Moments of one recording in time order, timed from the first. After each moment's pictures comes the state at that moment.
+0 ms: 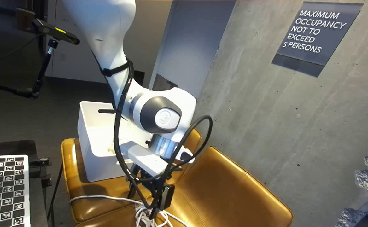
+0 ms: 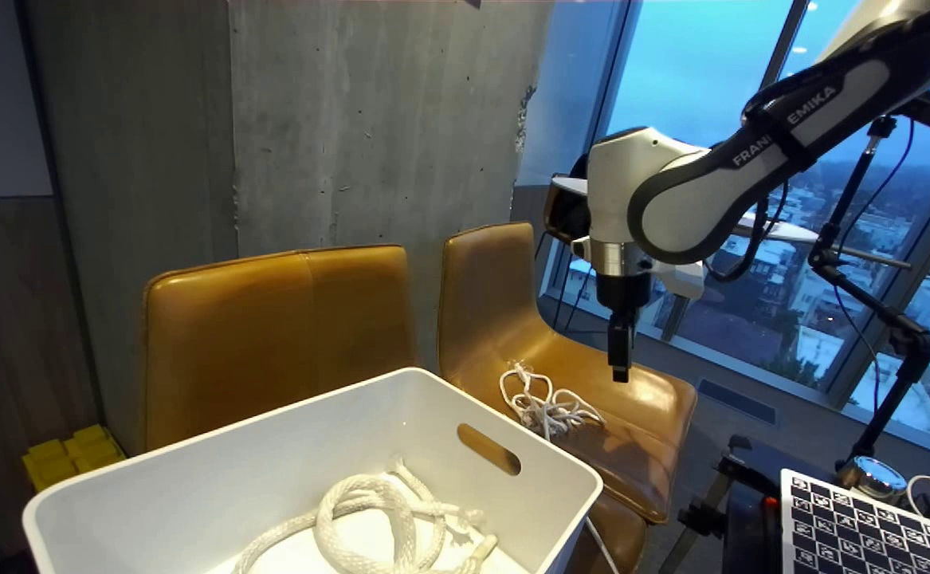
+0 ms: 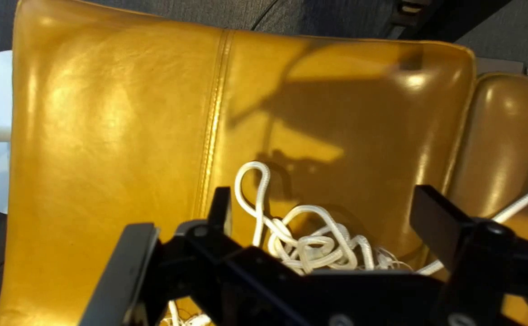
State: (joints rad) arm -0.12 0.52 -0.10 -1.98 -0.30 2.28 -0.19
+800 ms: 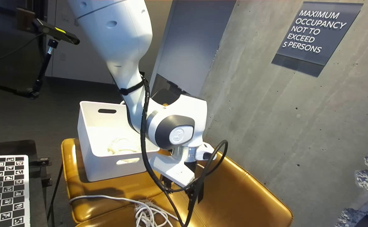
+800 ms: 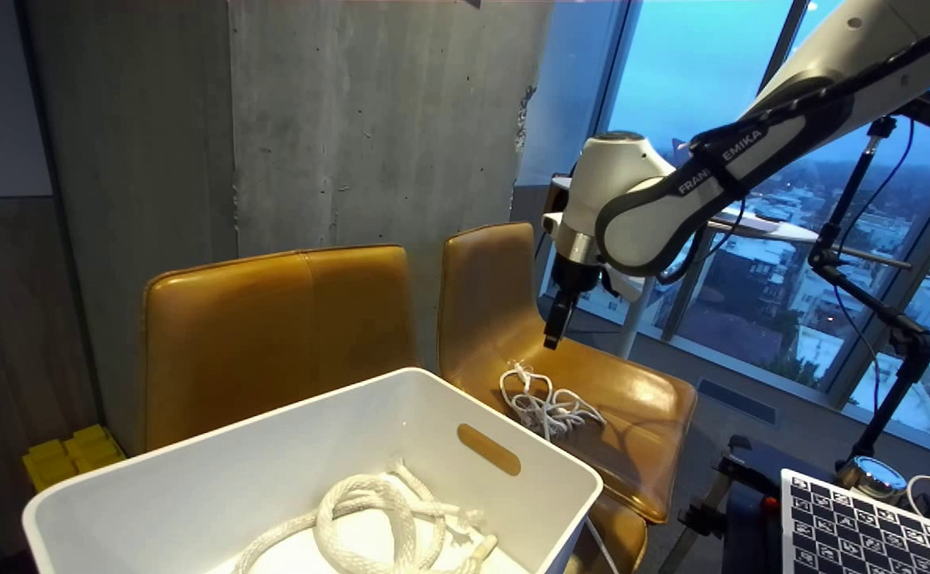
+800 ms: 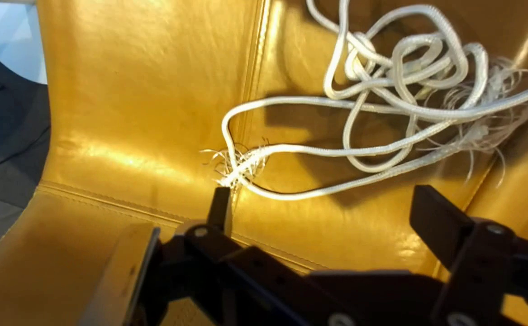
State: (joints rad) arm -0.16 0.68 -0.10 -1.80 -0.29 2.61 -0.23
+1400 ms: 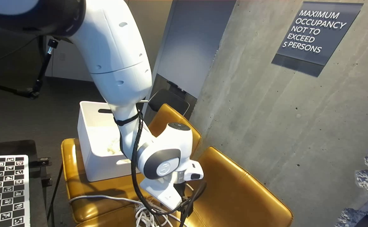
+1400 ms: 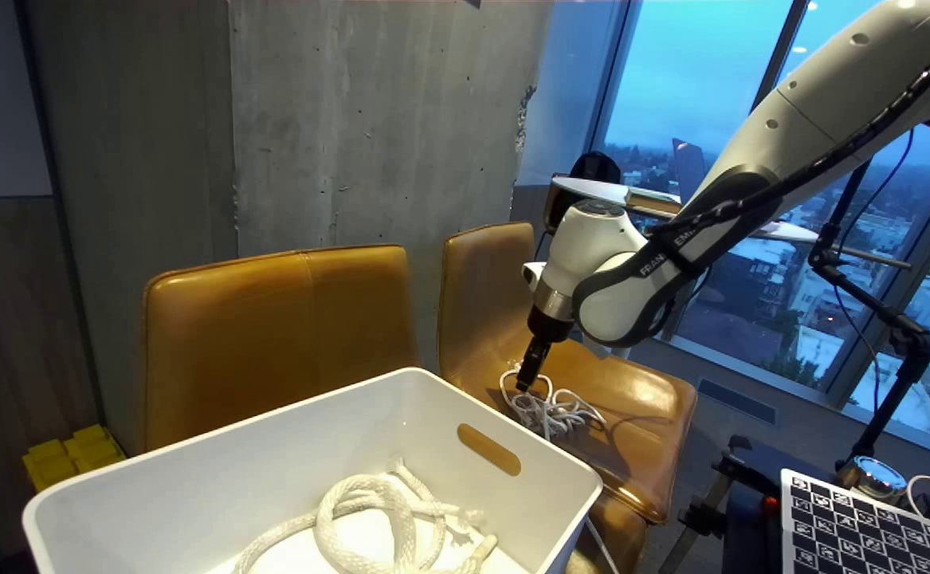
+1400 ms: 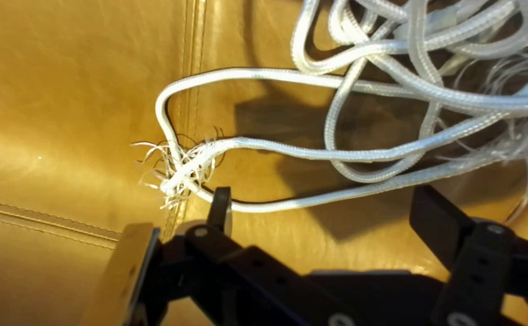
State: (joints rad) arm -0.16 0.90 -0.09 -1.70 -0.27 2.82 -0.21
